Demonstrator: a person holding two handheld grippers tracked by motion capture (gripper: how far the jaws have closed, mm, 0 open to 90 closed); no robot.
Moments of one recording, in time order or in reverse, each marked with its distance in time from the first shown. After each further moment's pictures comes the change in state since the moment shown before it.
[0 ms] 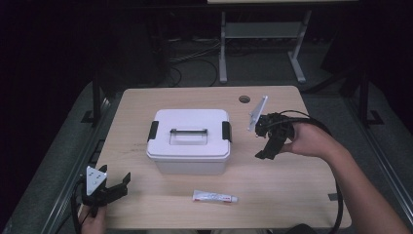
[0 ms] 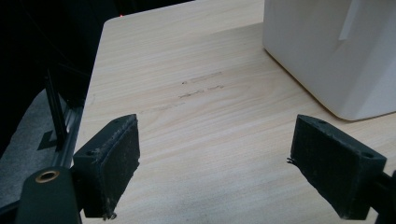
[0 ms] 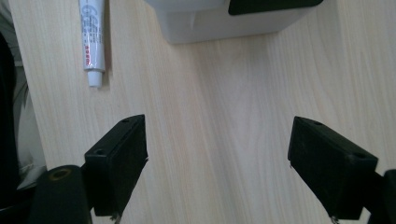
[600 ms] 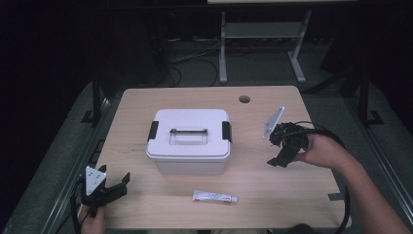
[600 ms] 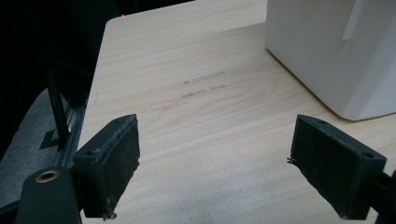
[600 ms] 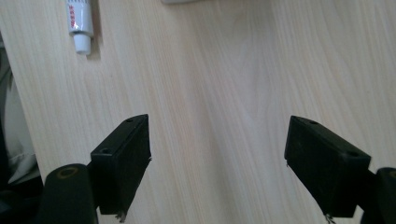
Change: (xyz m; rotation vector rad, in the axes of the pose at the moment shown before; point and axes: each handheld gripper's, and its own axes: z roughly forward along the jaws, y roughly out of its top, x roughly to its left) left arm 0.001 0.000 0.000 0.000 0.005 -0.005; right arm 0.005 -0.045 0.013 -0.011 -0.013 0.045
